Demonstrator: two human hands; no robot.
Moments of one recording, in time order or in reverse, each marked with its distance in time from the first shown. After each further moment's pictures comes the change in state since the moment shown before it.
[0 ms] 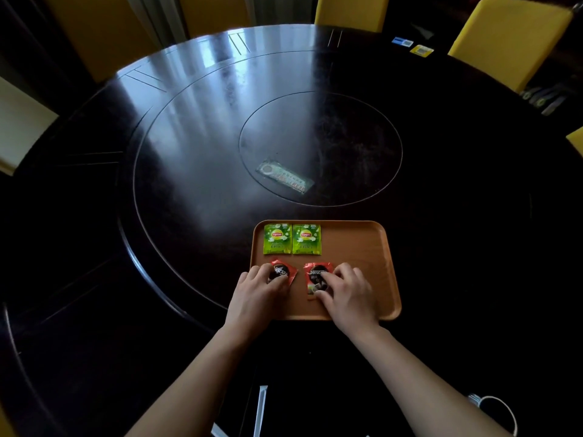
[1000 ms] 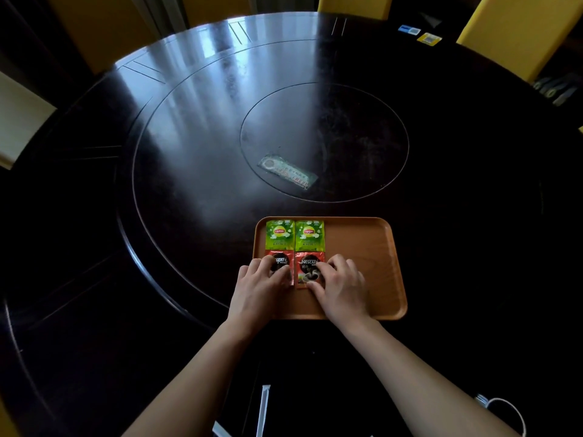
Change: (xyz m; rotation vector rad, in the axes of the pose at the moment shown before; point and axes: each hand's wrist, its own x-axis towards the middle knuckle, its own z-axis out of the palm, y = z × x) left_hand 0.008 0.004 -0.011 -0.008 -0.061 -0.042; right_hand 0.015 -0.020 0.007 0.009 0.029 -0.002
